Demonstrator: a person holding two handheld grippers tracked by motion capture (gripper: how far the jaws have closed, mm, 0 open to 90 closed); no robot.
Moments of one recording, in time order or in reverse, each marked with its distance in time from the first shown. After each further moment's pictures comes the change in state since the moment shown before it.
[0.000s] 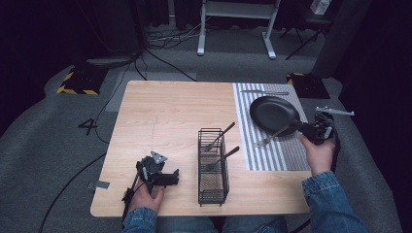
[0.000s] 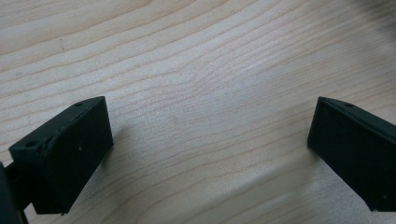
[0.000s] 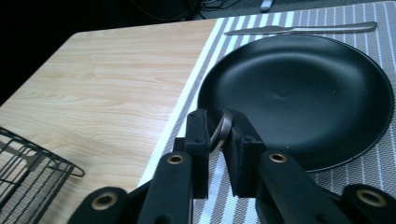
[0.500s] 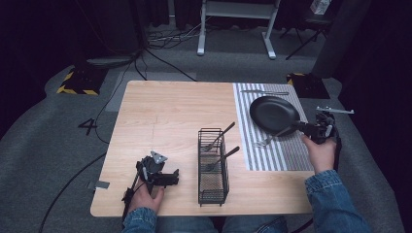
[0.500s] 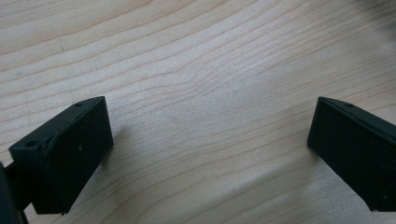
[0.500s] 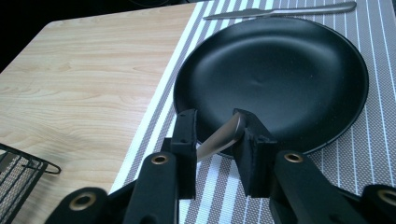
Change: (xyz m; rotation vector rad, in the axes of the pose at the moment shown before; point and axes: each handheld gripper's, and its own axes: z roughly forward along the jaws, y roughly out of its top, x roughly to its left) left arm 0.000 0.000 0.000 0.000 0.000 -0.002; right arm -0.018 0.000 0.006 0.054 -0.044 0.026
